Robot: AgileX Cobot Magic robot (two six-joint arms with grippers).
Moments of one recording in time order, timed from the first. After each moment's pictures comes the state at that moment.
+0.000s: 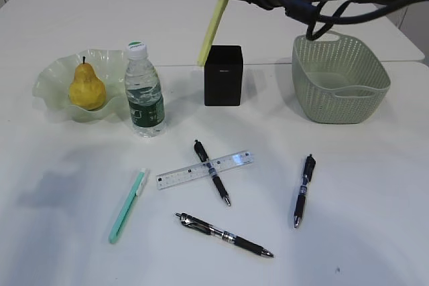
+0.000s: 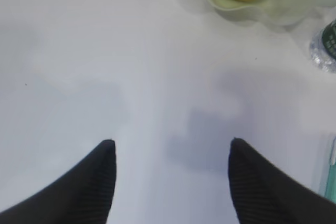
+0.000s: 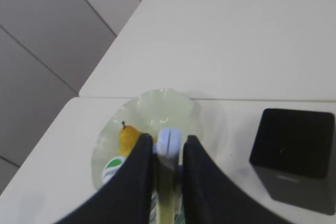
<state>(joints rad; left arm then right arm) -0.13 1.15 -0.61 0.34 0.40 -0.71 0.34 1.77 -1.39 1.43 0.30 -1.01</state>
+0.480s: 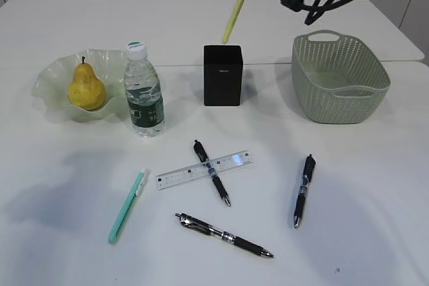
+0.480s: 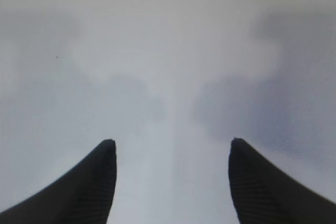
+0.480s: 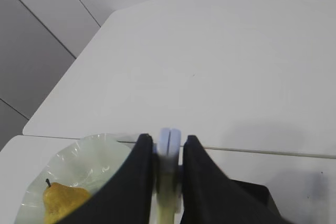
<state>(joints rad) -0.13 1.15 -0.61 0.34 0.56 -0.51 0.23 2.05 -1.70 1.43 0.30 -1.05</state>
